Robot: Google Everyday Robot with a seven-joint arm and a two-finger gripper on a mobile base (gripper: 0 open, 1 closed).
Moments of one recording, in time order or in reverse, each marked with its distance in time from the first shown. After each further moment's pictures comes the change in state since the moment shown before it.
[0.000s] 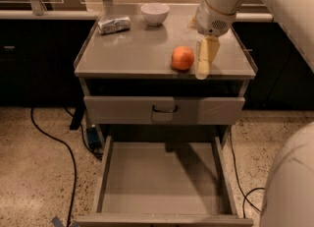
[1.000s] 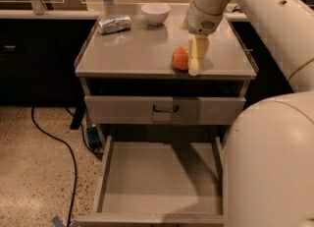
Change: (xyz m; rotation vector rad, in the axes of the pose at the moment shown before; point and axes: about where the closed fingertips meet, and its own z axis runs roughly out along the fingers) arm -0.003 -0.034 0.032 -0.025 0.017 -0.033
